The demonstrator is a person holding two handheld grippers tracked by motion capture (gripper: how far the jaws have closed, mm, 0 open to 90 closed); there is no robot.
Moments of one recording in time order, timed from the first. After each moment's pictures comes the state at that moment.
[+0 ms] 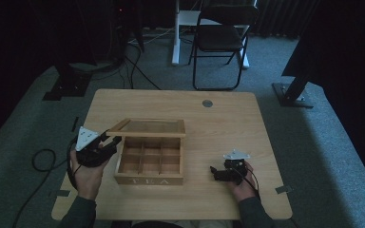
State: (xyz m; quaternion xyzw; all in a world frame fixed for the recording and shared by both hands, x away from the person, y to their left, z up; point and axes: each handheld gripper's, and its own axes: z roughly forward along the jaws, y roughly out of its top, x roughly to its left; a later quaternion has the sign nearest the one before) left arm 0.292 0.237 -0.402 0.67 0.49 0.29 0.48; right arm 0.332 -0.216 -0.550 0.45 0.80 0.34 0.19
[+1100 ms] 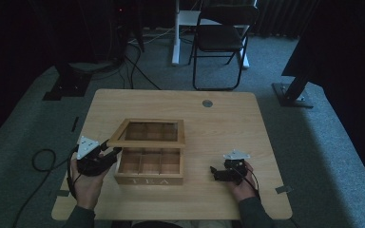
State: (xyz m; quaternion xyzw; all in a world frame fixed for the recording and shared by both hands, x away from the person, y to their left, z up) left arm 0.277 0.238 -0.420 0.68 0.51 0.27 0.47; right arm 0.332 -0.215 -0.550 0.46 0.80 0.34 0.19
